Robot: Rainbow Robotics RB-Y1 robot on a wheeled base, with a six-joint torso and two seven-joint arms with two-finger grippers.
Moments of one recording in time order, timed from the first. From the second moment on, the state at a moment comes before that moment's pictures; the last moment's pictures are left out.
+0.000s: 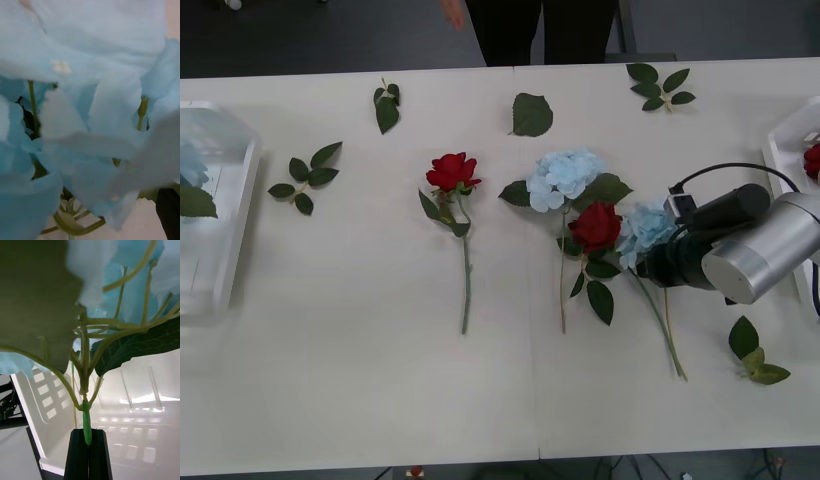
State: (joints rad) right arm -0.41 -0.79 0.56 -1.63 -0.57 1.12 1.06; left arm -0.16 0.92 0.17 -1.77 0.41 1.43 -1.76
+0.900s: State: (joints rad) right arm -0.41 -0.78 0.55 -1.57 -0.58 1.10 1.06; left arm -0.19 0.93 0.20 -1.63 0.53 1.34 -1.91
